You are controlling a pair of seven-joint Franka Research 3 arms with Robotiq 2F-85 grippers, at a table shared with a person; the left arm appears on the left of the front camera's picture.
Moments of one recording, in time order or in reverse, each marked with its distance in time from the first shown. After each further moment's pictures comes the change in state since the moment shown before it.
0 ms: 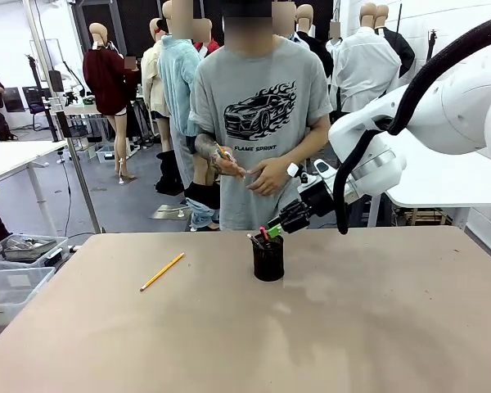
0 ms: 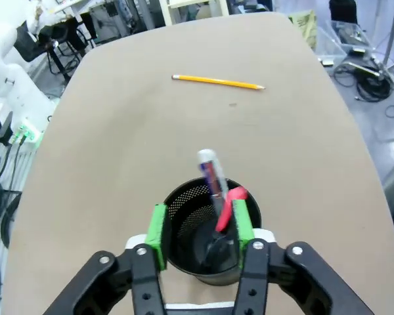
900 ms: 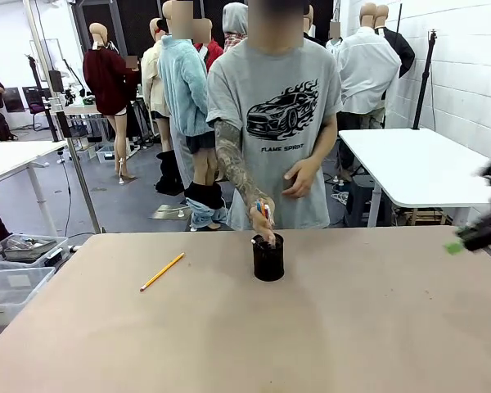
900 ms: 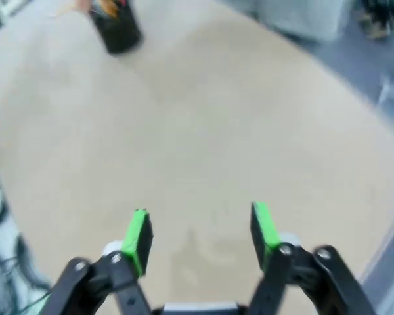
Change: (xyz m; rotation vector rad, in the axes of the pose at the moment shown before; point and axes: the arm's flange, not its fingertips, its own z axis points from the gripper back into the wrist) left arm 0.000 0.000 0.000 0.001 -0.001 0.001; right arm -0.144 0.243 0.296 -0.688 0.172 -0.417
